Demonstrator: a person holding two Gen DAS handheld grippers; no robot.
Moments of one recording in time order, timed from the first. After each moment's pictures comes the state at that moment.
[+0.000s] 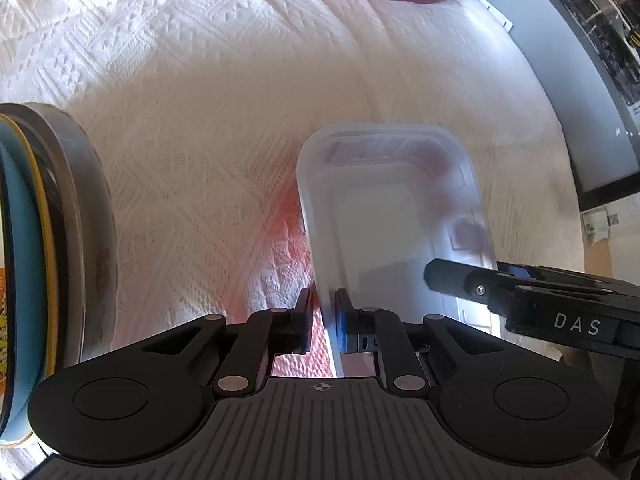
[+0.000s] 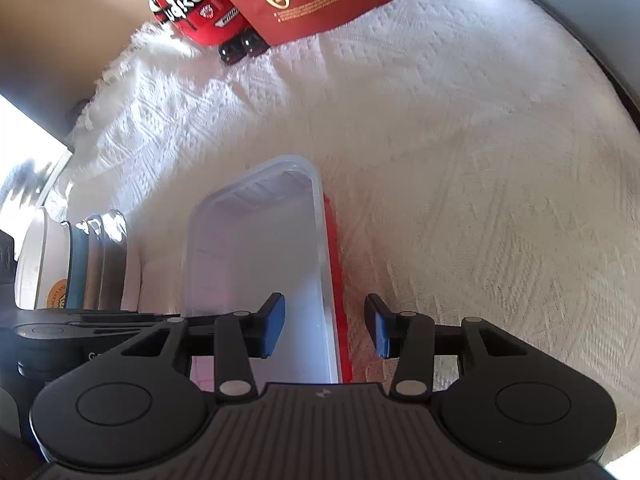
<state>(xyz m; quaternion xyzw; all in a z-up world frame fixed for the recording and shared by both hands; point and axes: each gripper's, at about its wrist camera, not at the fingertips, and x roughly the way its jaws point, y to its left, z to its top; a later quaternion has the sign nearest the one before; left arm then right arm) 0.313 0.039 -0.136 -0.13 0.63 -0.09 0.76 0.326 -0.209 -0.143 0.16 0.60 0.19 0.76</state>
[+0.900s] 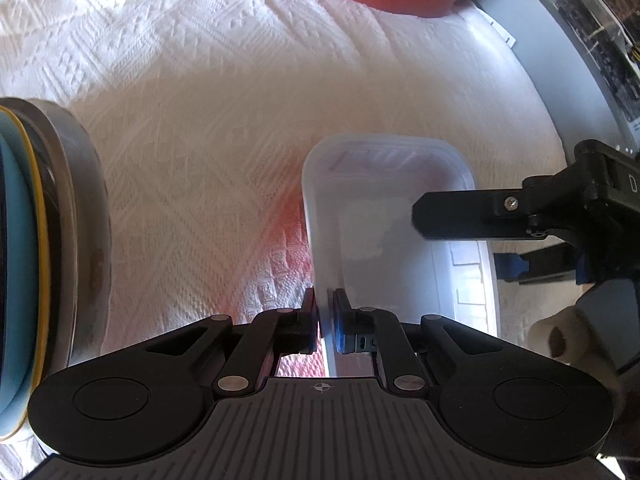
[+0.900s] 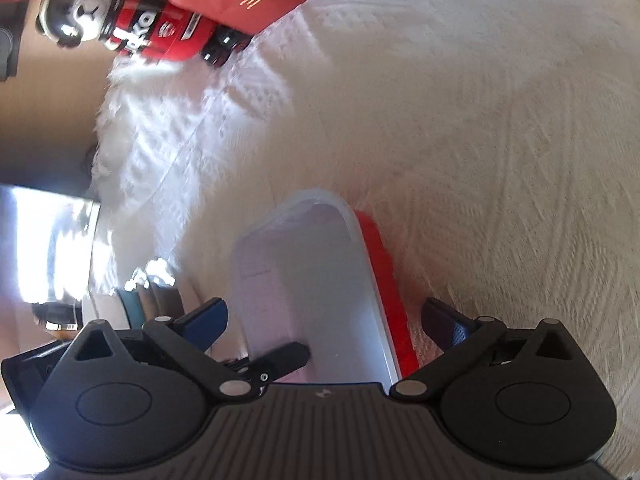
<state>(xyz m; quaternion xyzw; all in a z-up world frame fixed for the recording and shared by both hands) 0.305 0.039 -0.132 -0.13 0.62 -0.08 0.77 0.371 -0.207 -0.164 0.29 0.66 0.23 0.65</state>
